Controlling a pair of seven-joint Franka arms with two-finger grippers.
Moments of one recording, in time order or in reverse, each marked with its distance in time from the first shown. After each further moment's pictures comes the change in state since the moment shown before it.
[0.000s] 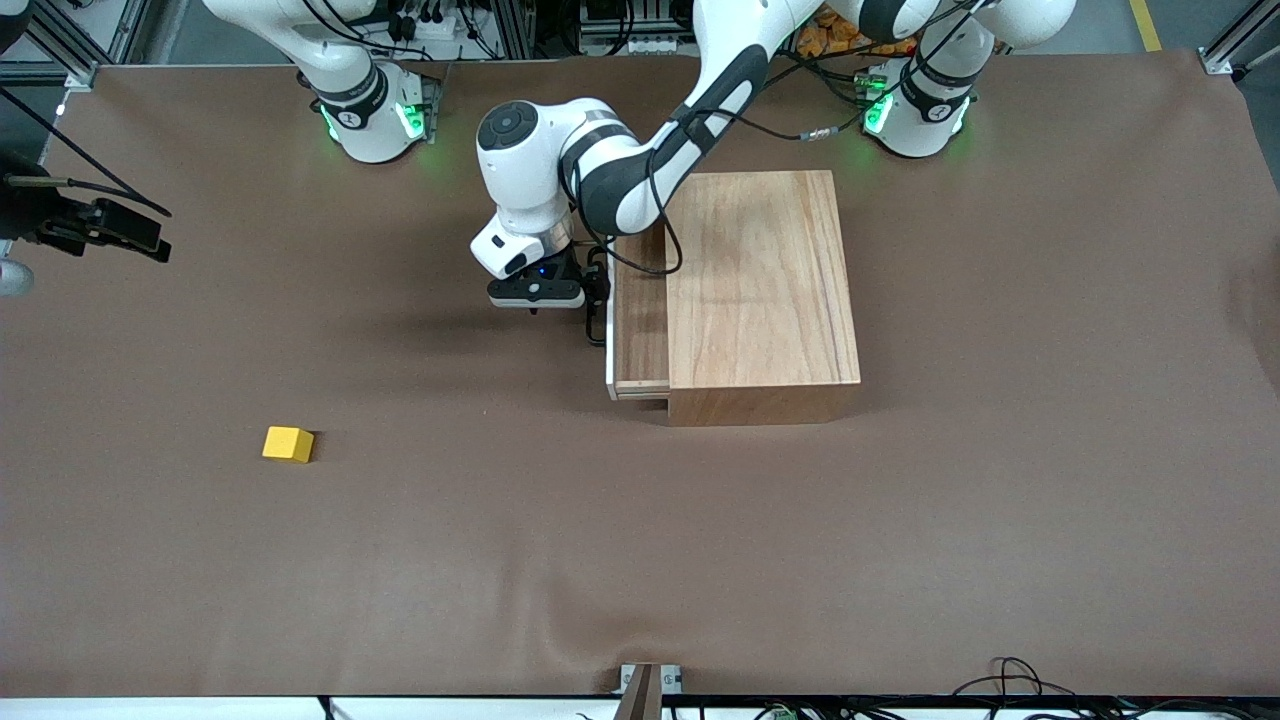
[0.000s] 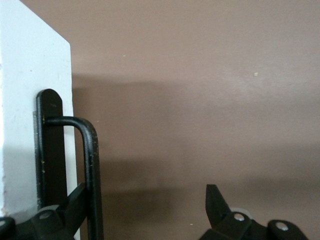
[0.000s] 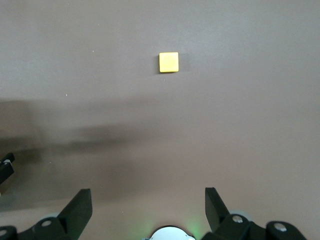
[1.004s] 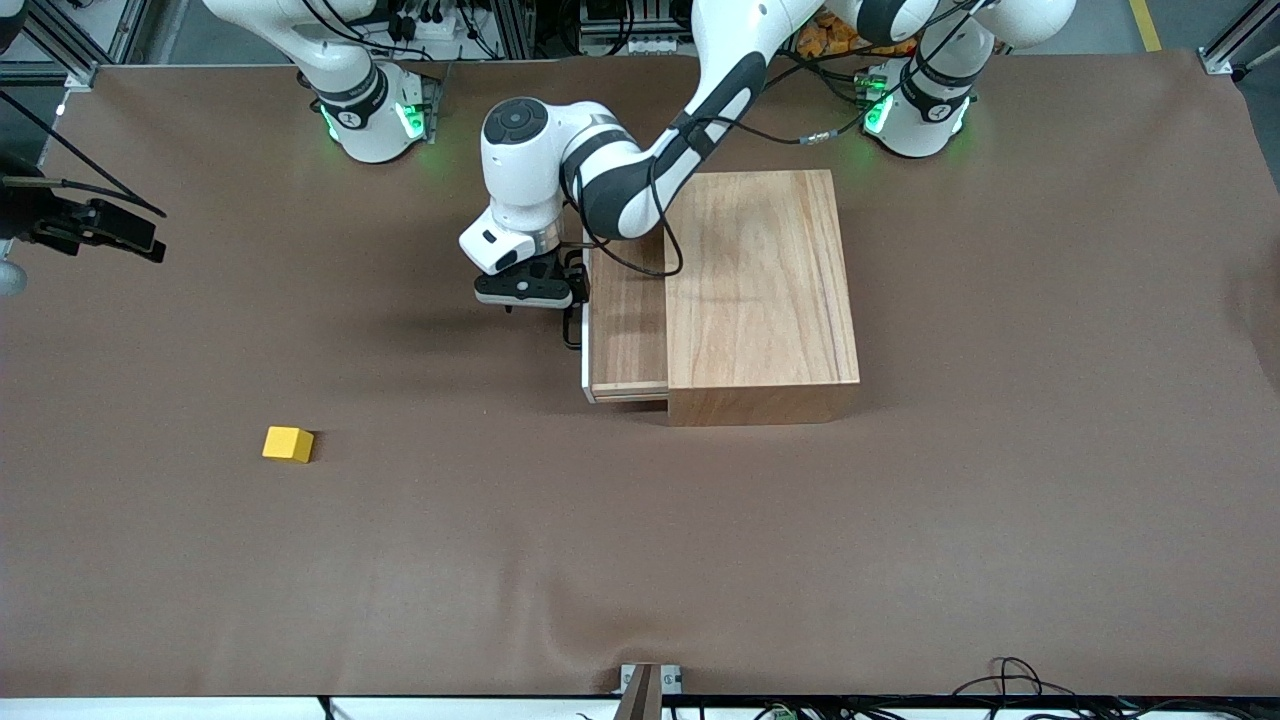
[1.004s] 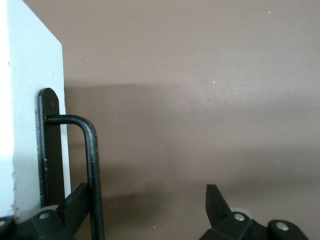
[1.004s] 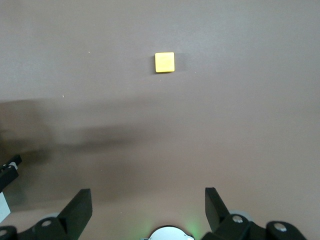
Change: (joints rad) left arm 0.001 0.010 -0.011 -0.001 -0.043 0.131 0.000; right arm -0.011 0.000 -0.006 0.000 -0.006 -0.001 0.000
